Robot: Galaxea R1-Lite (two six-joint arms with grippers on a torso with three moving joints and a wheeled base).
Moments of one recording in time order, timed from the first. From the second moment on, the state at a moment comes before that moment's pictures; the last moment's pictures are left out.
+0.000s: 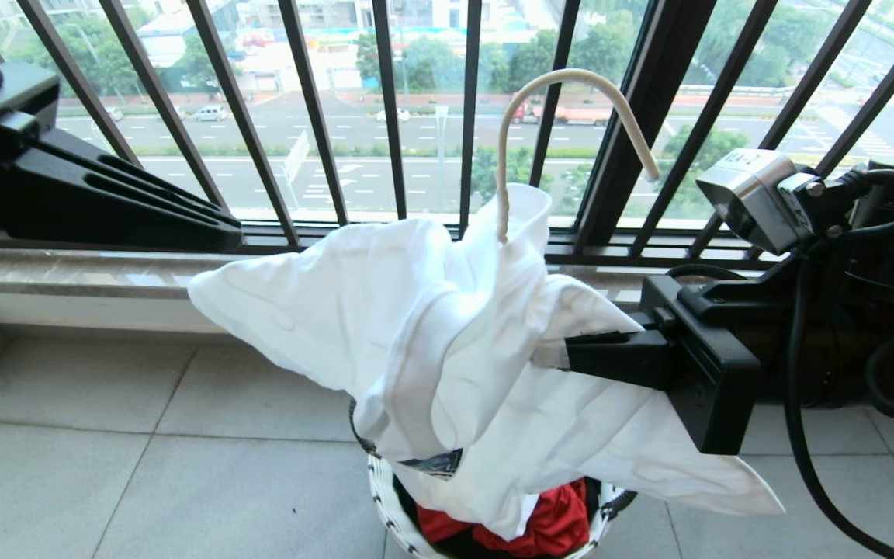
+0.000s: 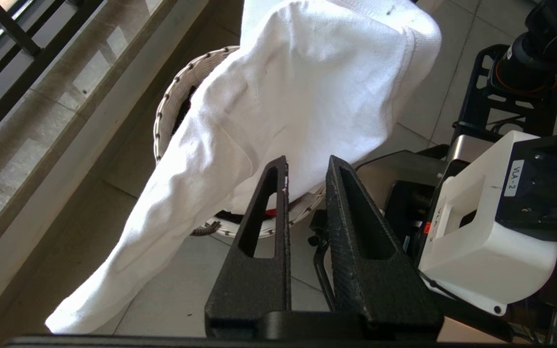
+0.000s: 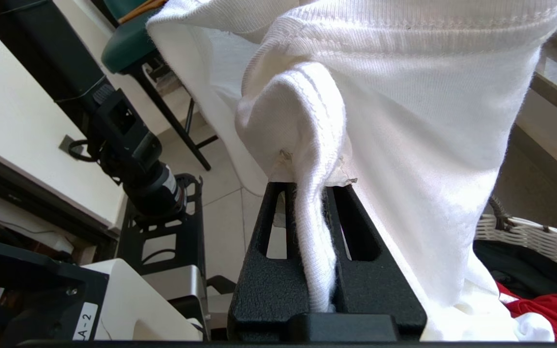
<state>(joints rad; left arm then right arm) -0.40 1.38 -1.83 0.99 -0.63 0.55 0.57 1.47 -0.87 -0.53 0.82 0.04</state>
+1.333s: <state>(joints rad) -0.40 1.71 -1.92 0.94 -0.84 0.87 0.56 1.48 -0.87 -0.53 0.82 0.03</state>
